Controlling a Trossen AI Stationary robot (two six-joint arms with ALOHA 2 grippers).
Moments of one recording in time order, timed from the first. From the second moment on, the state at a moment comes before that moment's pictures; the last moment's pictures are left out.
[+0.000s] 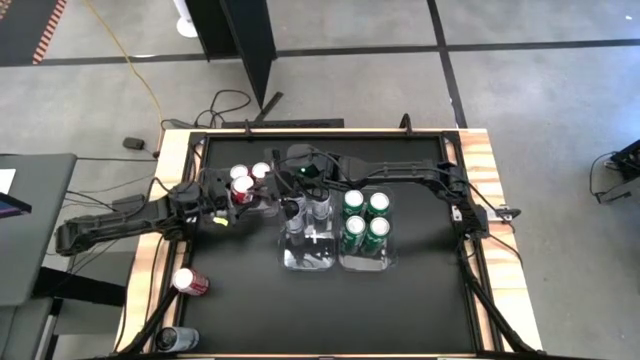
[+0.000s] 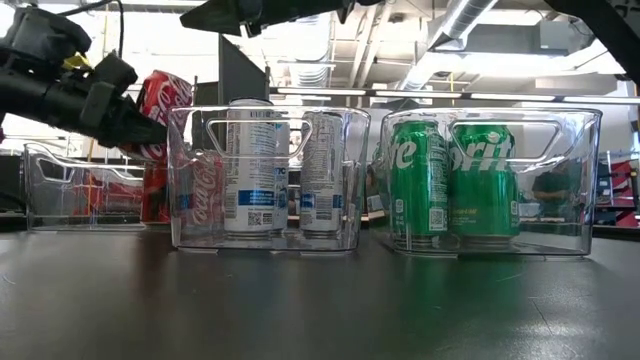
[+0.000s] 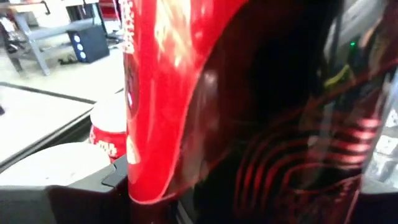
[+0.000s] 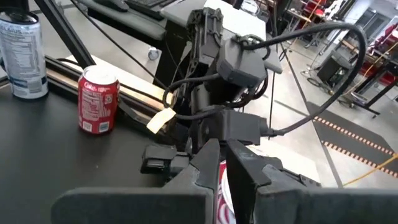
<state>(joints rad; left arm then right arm) 0.31 0.24 0.04 0.05 -0.12 0.05 -0.09 2.12 1.94 -0.07 -0.19 -0.45</state>
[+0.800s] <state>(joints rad) 0.37 0.26 0.03 0.17 -0.01 0.05 -0.12 2.14 1.94 -0.05 -0.24 -0.41</state>
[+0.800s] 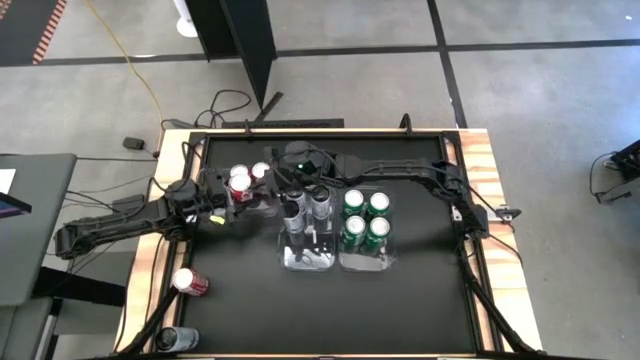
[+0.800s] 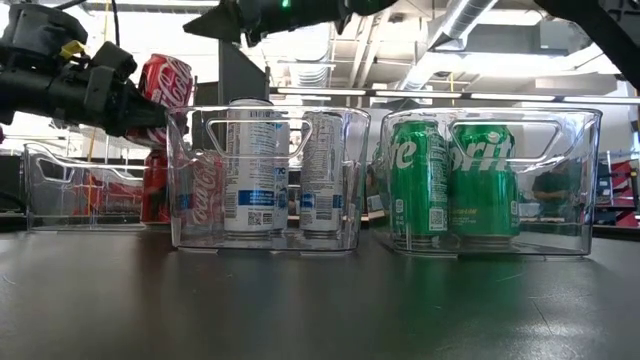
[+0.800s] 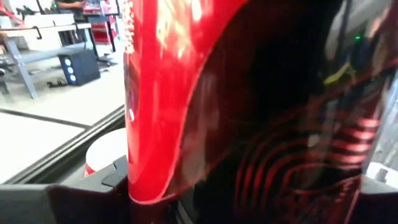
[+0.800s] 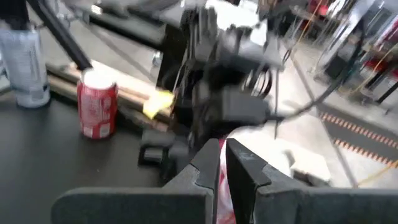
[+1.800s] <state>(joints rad) 0.36 0.47 0.03 0.28 0.01 0.09 -0.13 2.23 1.95 0.00 -0.24 -0.40</state>
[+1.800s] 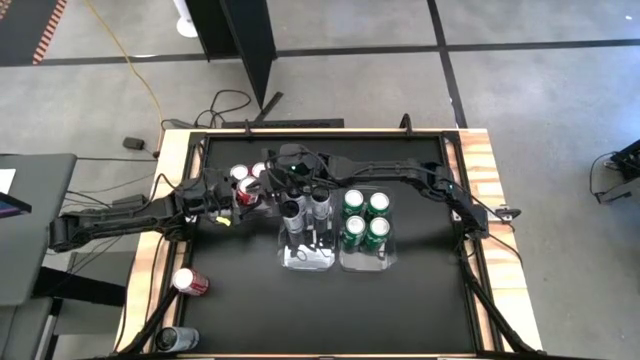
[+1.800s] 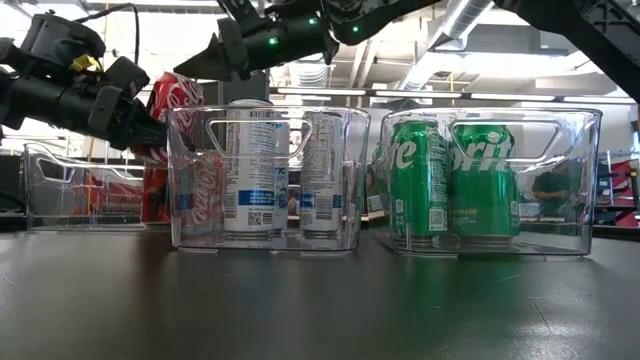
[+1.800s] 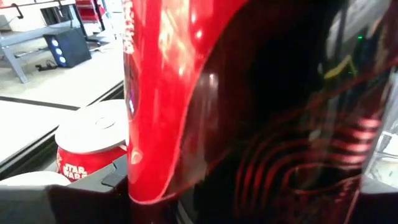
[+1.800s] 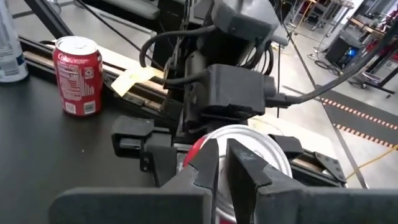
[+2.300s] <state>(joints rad) 0.36 0.47 0.03 0.29 0.03 0.09 -0.14 2.23 2.18 -0.40 -0.23 -0.30</state>
